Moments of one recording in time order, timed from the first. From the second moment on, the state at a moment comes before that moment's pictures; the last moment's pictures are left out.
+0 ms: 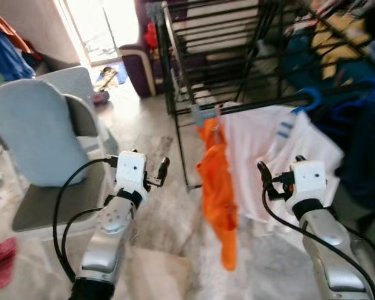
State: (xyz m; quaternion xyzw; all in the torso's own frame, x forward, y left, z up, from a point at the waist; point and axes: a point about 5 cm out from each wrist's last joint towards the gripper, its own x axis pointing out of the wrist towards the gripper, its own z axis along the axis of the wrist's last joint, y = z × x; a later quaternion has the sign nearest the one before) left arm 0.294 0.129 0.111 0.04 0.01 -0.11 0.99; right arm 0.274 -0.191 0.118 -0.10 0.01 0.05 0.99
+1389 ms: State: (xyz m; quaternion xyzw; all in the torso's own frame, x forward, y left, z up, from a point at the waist) left arm 0.271 0.202 0.103 0.10 0.00 0.05 0.99; right arm 0.303 -0.163 0.121 -0.10 0.01 0.13 0.99
